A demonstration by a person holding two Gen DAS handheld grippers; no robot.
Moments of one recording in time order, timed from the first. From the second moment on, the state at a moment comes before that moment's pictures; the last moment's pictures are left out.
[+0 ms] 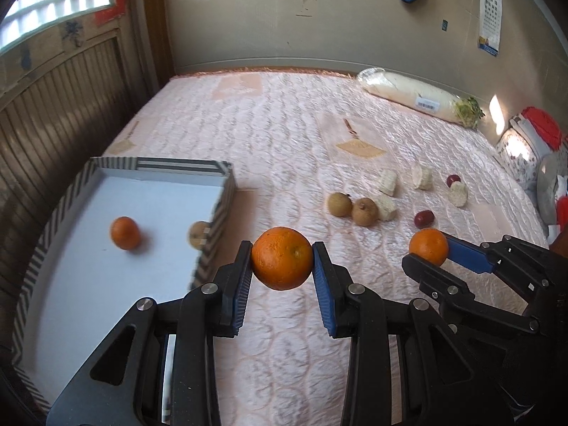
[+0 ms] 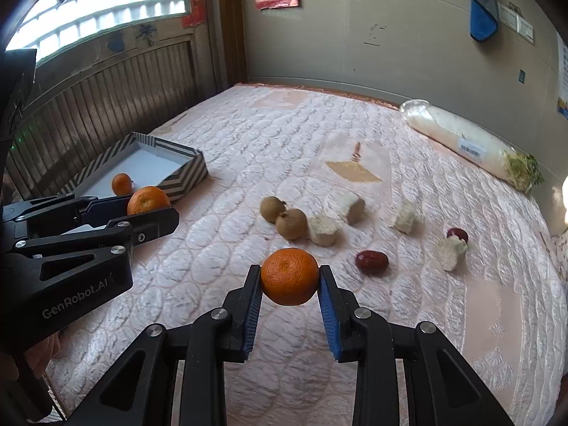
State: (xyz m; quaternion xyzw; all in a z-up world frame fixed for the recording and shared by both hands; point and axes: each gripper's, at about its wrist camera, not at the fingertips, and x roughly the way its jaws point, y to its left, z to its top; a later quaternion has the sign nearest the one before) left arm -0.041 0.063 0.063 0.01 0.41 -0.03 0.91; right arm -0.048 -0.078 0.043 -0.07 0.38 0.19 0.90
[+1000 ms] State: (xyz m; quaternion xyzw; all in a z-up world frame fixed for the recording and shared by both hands) left arm -0.049 0.222 0.058 -0.07 0.42 0.11 0.90; right arm -0.036 0.079 0.057 -0.13 0.36 0.33 0.86
